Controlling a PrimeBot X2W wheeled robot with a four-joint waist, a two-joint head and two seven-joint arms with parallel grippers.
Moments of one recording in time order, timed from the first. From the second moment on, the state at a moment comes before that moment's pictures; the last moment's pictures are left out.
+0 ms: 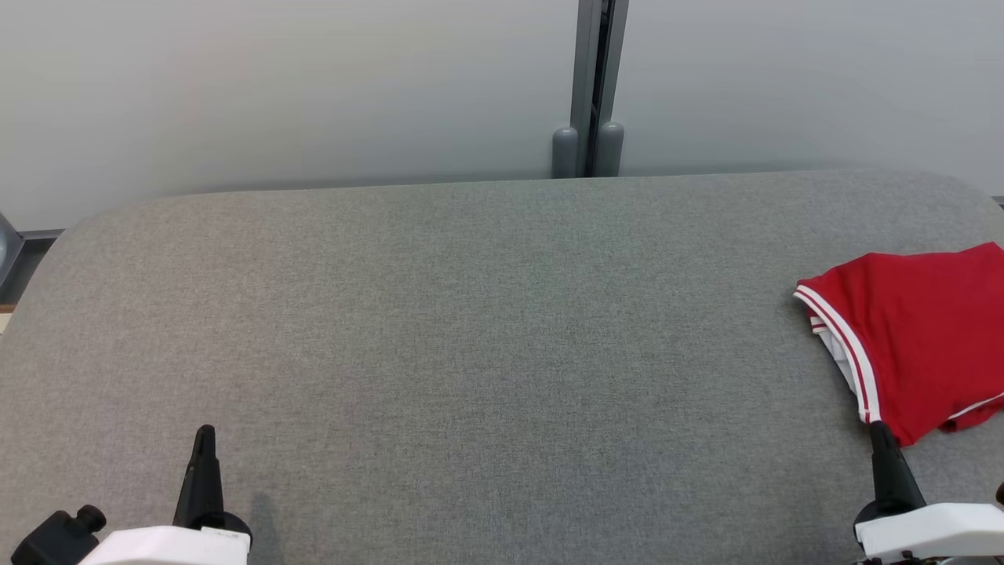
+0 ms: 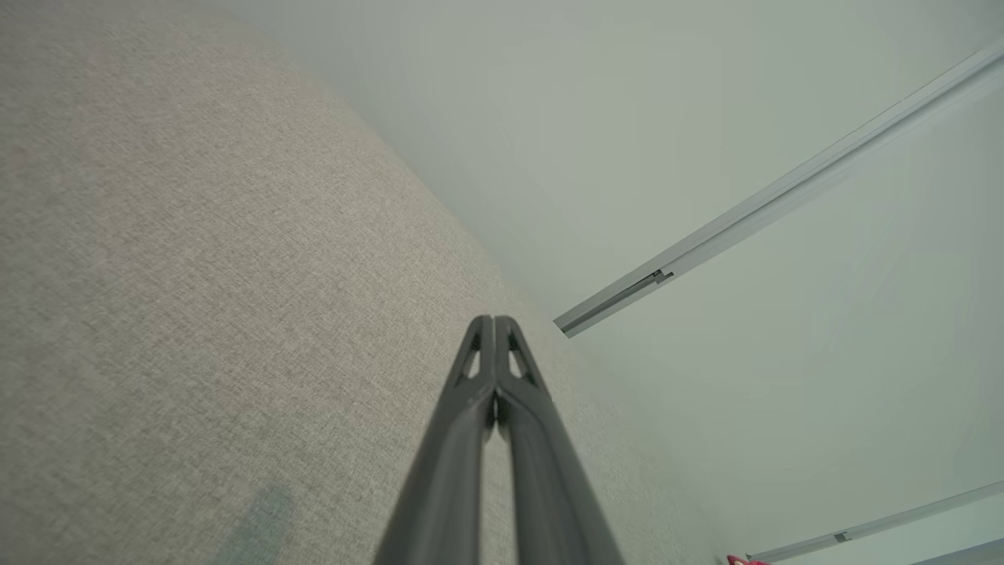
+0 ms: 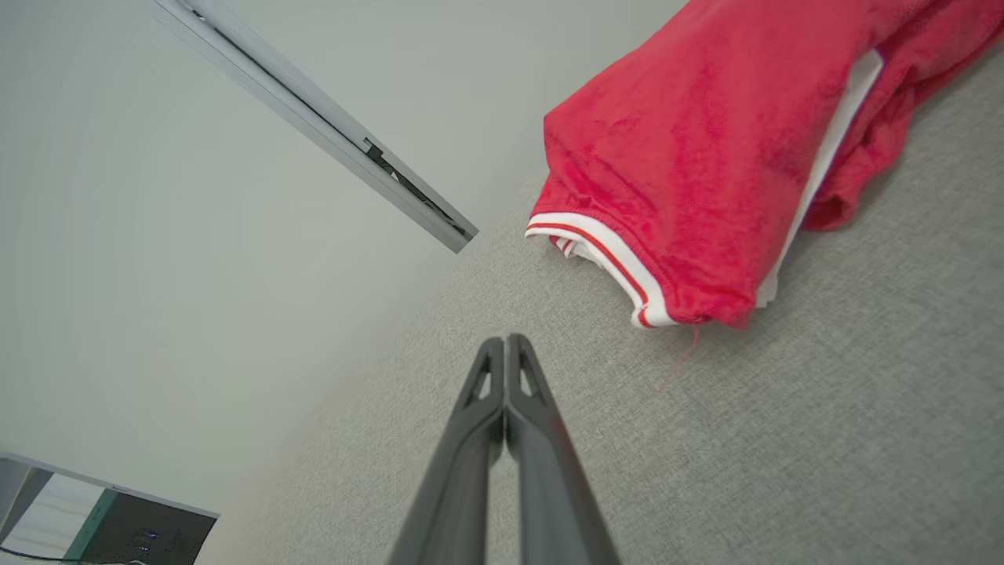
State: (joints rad) left arm 0.05 0.04 0.09 0.19 -0.94 -0.08 -0.07; right arm 0.01 -0.04 -0.10 0.25 0.84 0.13 -0.06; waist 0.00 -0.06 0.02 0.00
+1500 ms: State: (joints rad) left arm -0.07 0.04 0.11 0.19 -1.37 -0.05 0.05; right arm -0.11 -0.05 -0.10 0.29 1.34 0.13 0.04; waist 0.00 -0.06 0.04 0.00
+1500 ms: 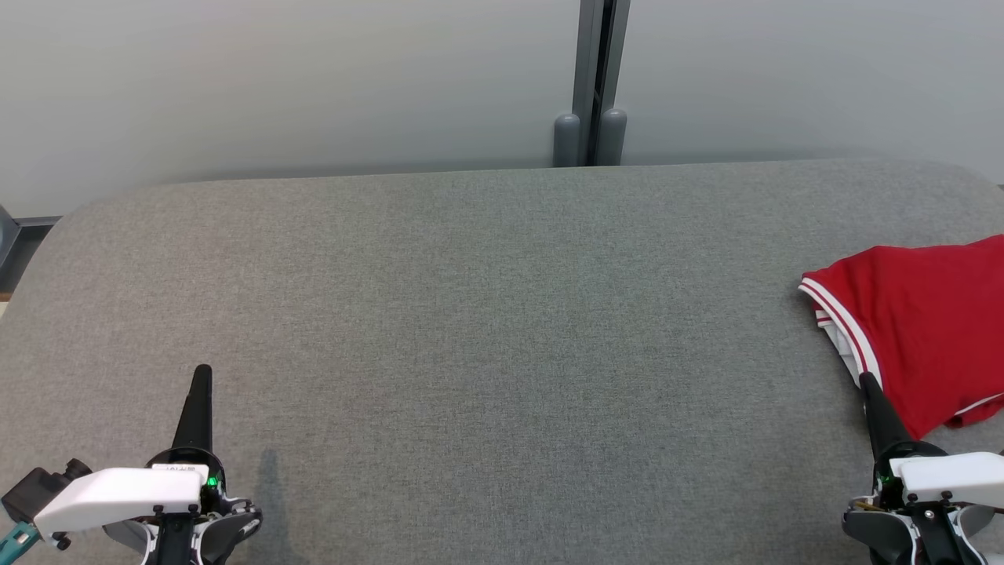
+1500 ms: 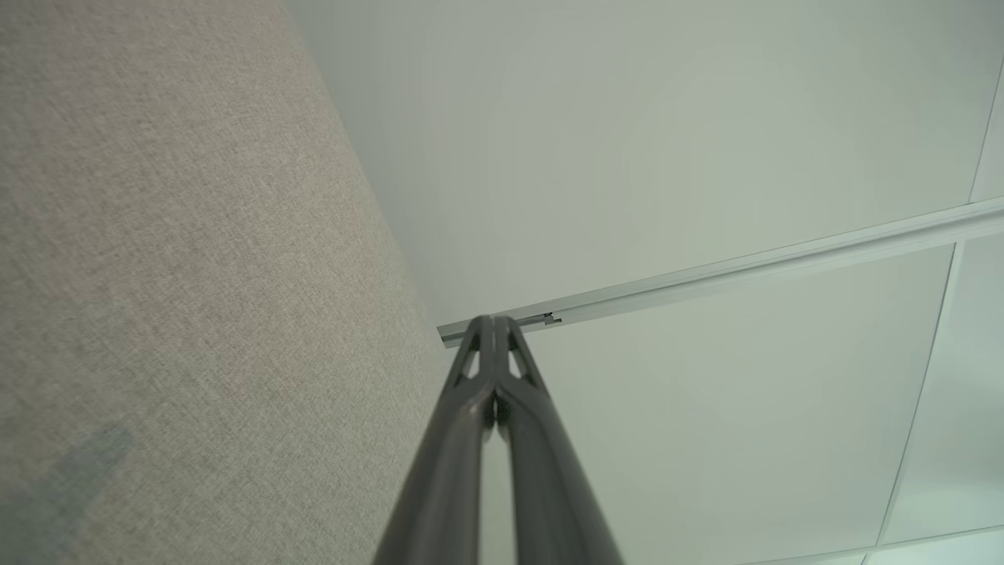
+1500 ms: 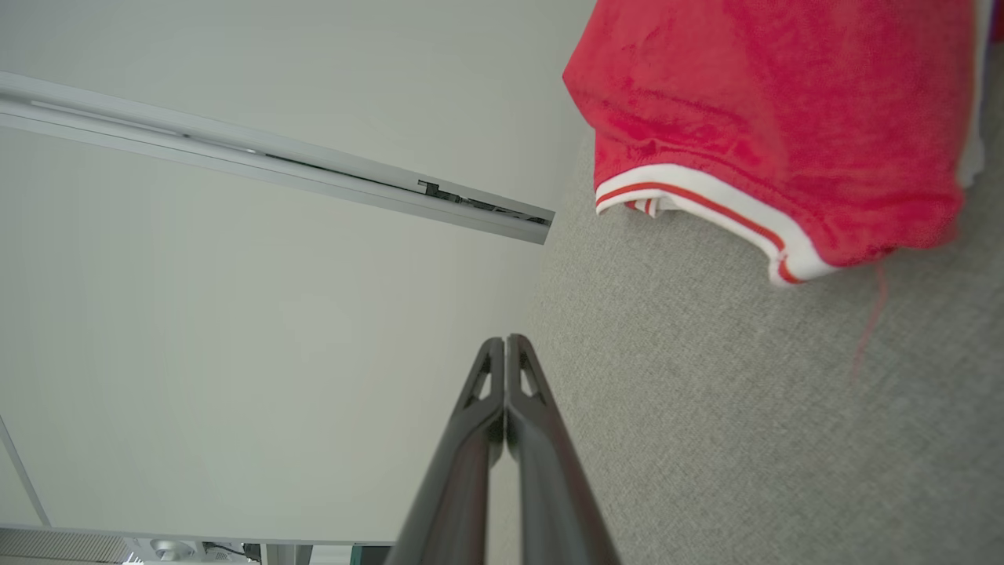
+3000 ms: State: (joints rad) left arm -0.14 0.05 0.12 0.18 -1.61 -0.03 0.11; right arm -0.18 -0.07 -0.09 0.31 1.63 0.13 0.10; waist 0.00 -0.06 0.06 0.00
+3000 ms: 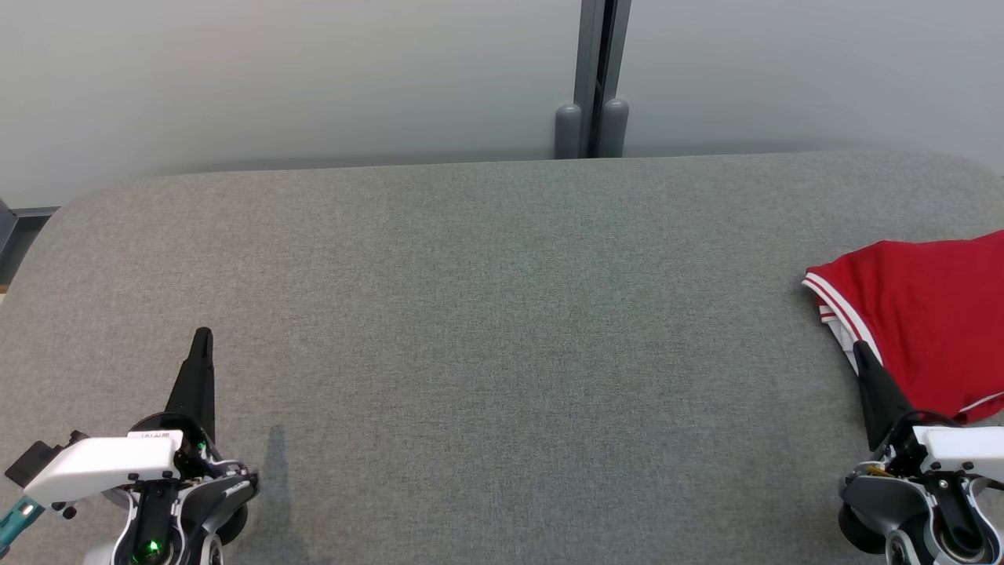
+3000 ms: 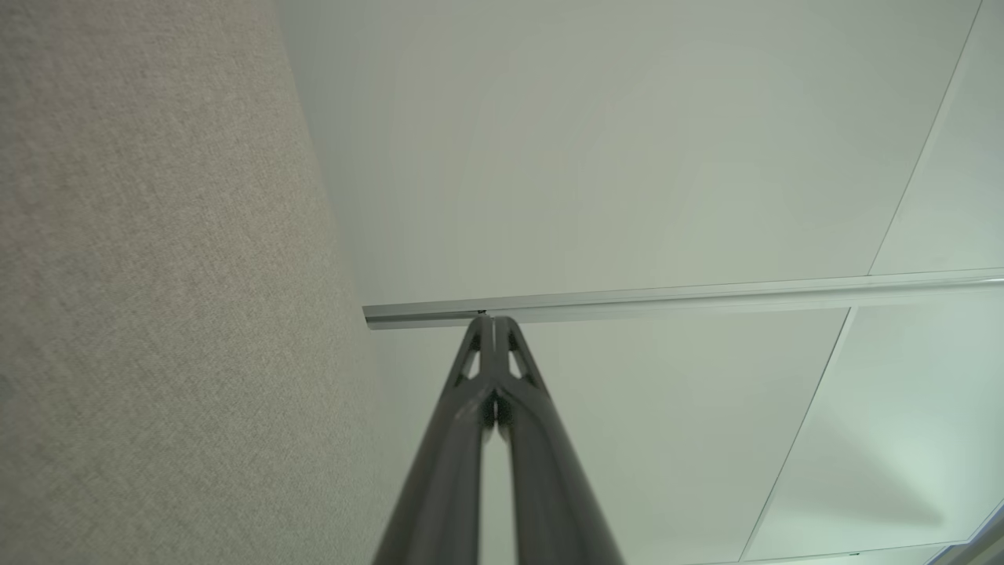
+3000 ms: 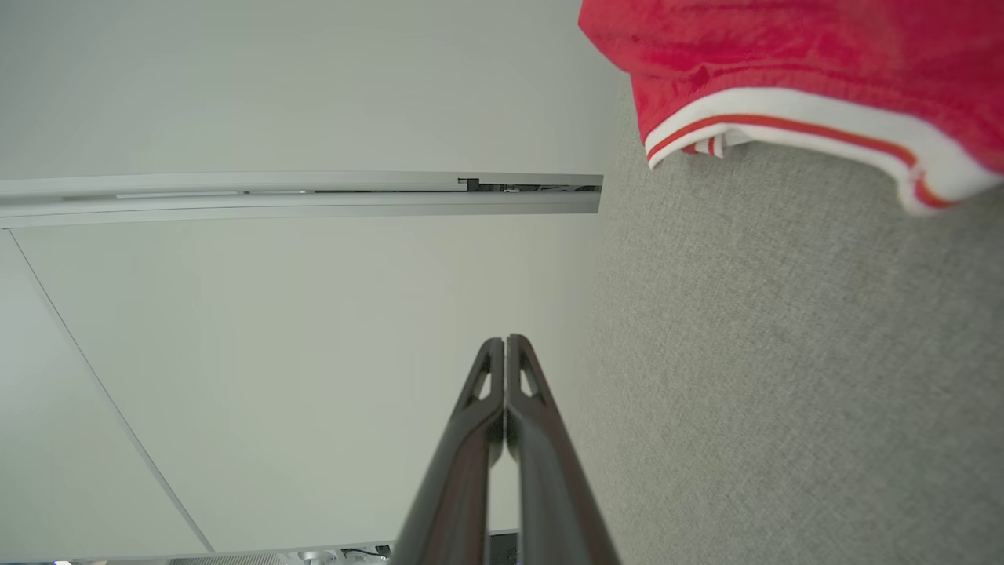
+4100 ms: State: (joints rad) left arm -0.14 0.05 0.12 0.18 -1.61 -0.03 0.11; right arm -0.18 -0.09 -0.06 0.31 1.65 0.13 0.08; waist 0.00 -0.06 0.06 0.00
